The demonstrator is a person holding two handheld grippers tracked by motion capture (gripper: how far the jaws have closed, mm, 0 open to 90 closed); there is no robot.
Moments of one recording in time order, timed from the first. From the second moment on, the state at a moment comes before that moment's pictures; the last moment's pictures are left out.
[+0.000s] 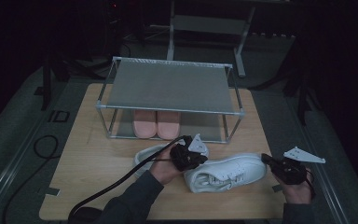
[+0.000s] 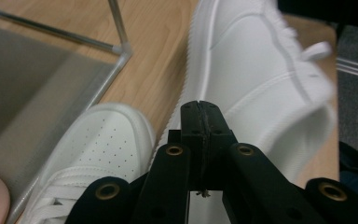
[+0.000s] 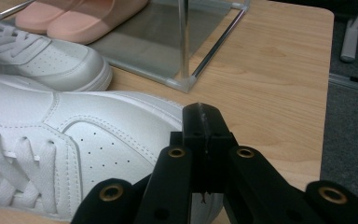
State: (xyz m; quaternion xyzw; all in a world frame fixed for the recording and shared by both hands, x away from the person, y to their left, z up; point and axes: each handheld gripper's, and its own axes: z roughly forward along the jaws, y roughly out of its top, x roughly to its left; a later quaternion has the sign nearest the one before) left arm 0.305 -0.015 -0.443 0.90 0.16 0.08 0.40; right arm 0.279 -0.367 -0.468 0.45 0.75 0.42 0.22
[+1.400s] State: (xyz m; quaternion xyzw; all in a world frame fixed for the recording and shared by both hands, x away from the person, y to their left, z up) left arm 0.294 -0.025 -0.458 0.93 0.12 0.07 0.35; right arm 0.346 -0.345 -0.483 0.47 0.77 0.38 0.20
